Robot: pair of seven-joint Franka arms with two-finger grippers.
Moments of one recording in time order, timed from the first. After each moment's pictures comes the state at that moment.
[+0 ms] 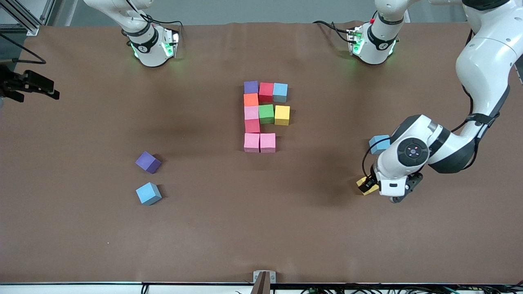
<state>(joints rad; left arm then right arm) 0.62 0.91 -1.07 -1.66 0.92 1.95 -1.42 -0.02 -0.04 -0.06 -1.56 0.03 1.41 -0.13</state>
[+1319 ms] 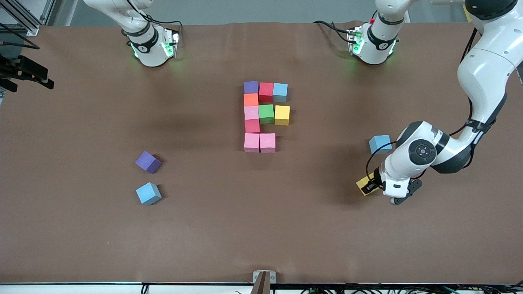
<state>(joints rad) 0.65 0.92 -0.96 -1.76 0.92 2.23 -1.33 -0.01 -0.07 -0.07 -1.54 0.03 1.39 -0.13</state>
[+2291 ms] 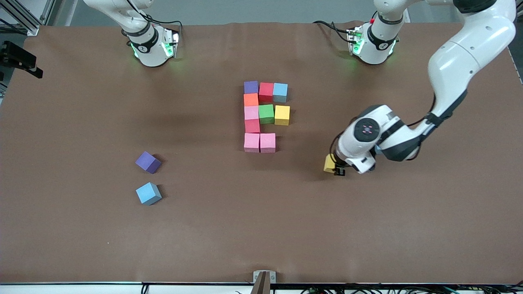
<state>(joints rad) 0.47 0.89 -1.03 -1.88 0.92 2.16 -2.50 -0.01 -0.07 -0.07 -1.47 0.01 1.30 -0.13</state>
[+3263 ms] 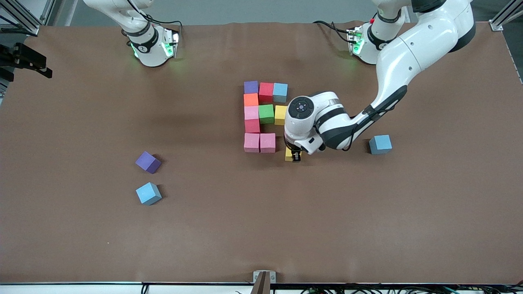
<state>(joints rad) 0.10 0.90 -0.94 -1.74 0.90 2.15 -2.79 0.00 -0.07 -0.06 -1.49 0.01 1.30 -0.13</state>
